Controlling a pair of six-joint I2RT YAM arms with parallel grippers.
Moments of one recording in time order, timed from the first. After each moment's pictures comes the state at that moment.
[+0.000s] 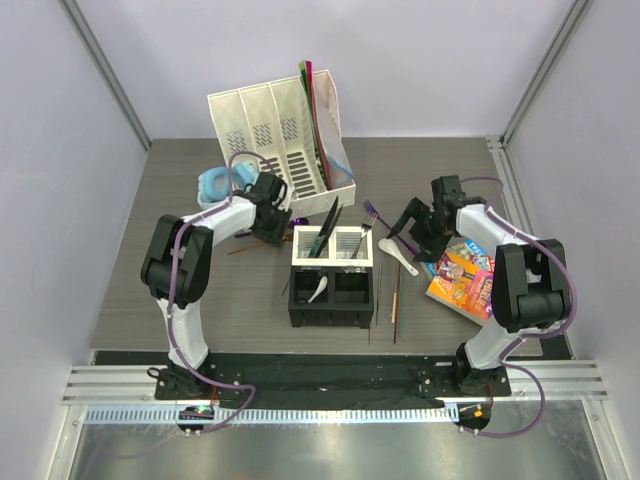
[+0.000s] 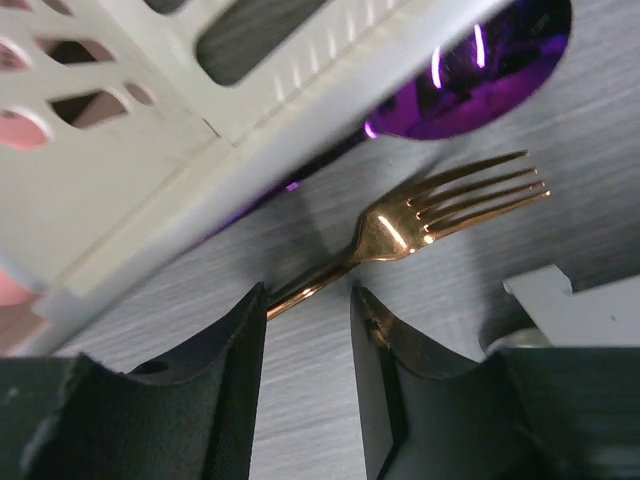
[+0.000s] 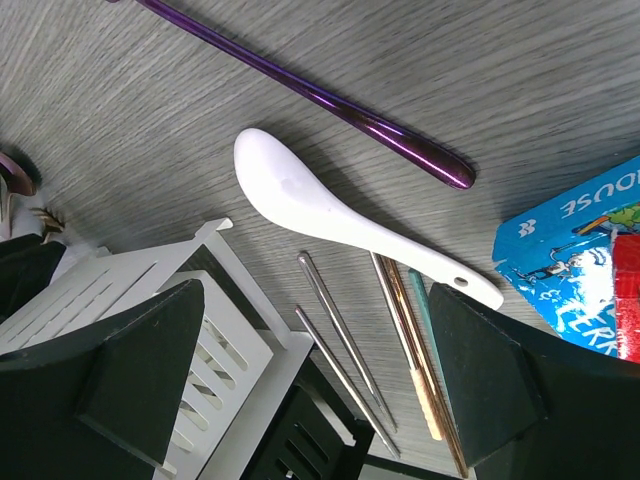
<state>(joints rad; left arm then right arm) -0.39 1.94 1.30 -0.50 -0.01 0.00 0.11 1.65 1.06 -0.58 -0.28 0.75</state>
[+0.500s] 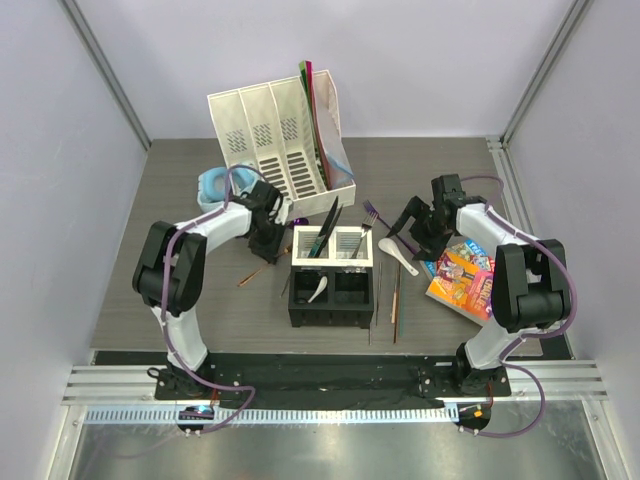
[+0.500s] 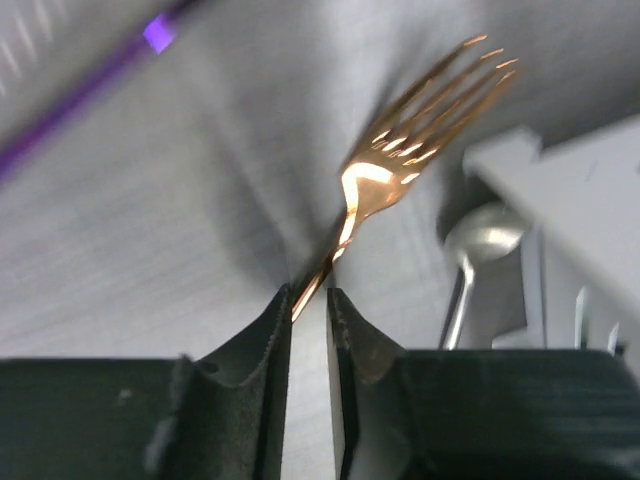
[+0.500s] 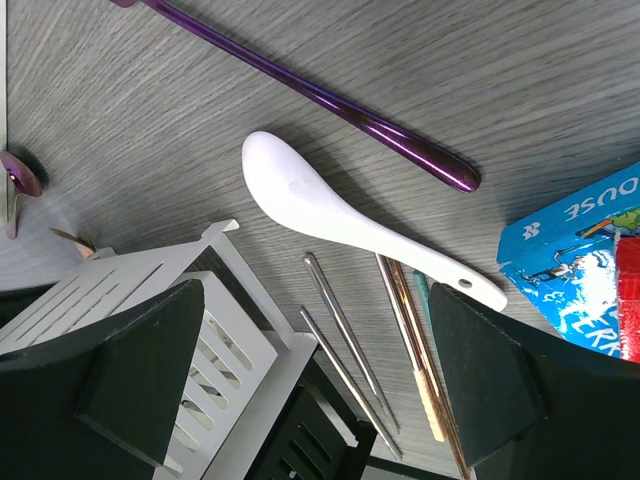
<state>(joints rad) -0.39 1.88 1.24 -0.62 0.11 -0.03 0.11 1.65 1.07 -0.58 -0.28 0.75</state>
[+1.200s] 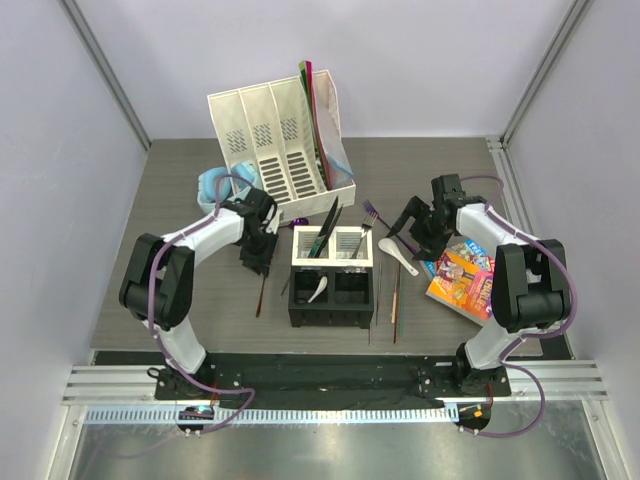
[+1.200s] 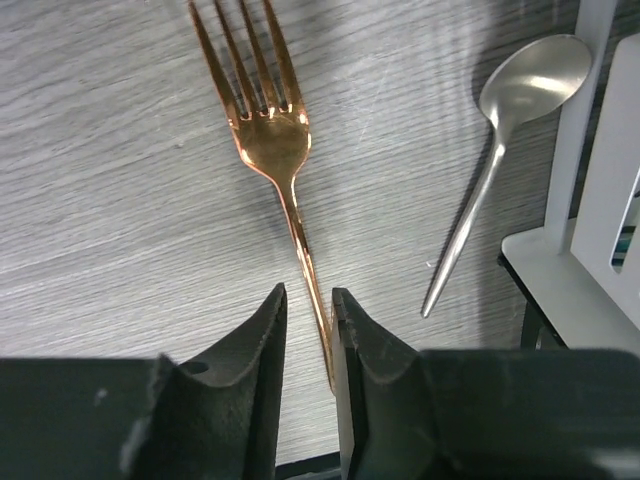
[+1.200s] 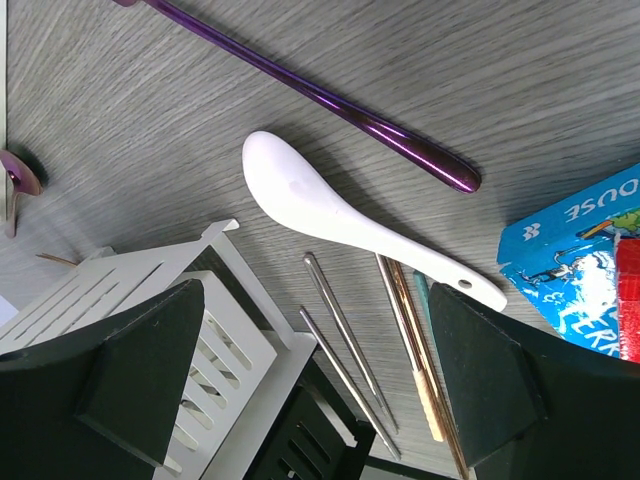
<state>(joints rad) -0.39 1.74 1.14 -0.76 0.10 -0.12 0.11 1.65 1.07 -0.58 -0.28 0.75</state>
